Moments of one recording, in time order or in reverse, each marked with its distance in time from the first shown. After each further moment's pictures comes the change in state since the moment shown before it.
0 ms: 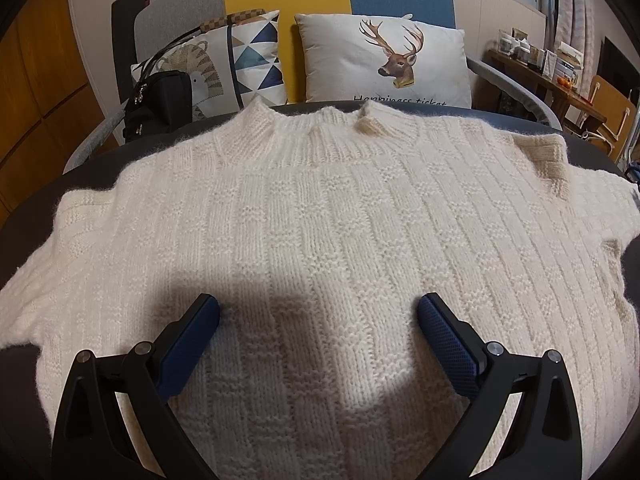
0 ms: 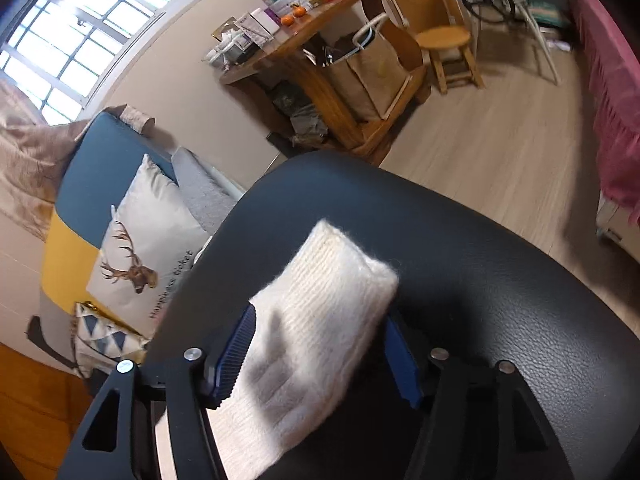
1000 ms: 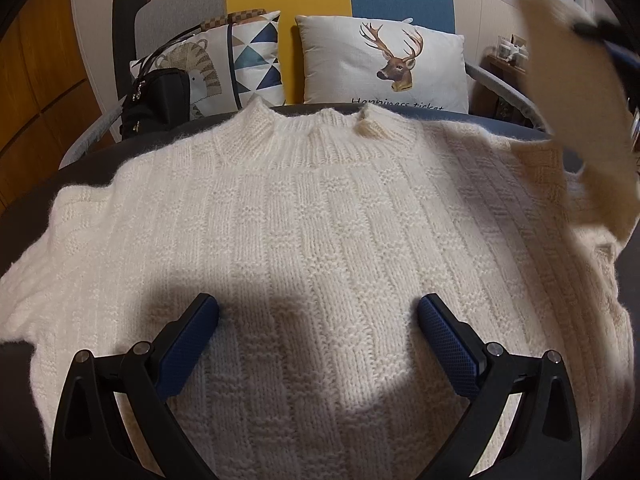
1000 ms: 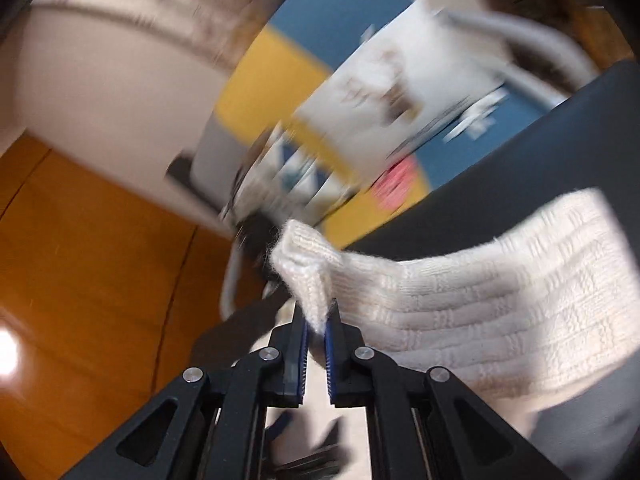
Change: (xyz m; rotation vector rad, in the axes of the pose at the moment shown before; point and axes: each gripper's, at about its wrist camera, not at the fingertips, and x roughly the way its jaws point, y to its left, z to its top) left arm -0.001 0.006 -0.002 -0.018 -0.006 -0.028; right arm -0.041 0.327 -0.238 -0.343 0.410 0.618
